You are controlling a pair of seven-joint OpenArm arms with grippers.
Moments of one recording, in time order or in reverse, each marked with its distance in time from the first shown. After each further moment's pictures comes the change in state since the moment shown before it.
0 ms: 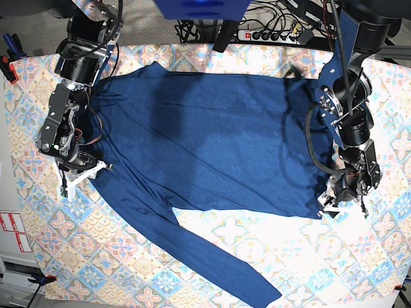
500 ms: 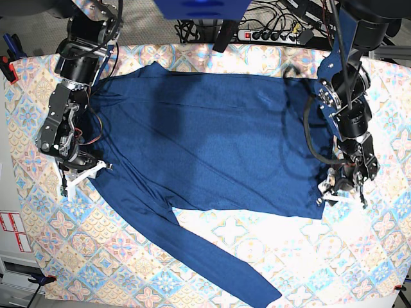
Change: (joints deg) left arm 3.1 0.2 0.0 0.0 4.1 0.2 -2.4; right arm 0.0 0.0 0.0 0.0 0.0 0.0 0.0
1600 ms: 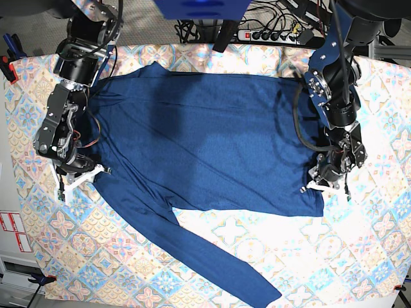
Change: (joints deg) left arm 3.7 6.0 0.0 -1.2 -1.1 -8.2 -2.6; right arm 0.3 0.1 0.0 2.3 0.0 0.0 -0.2
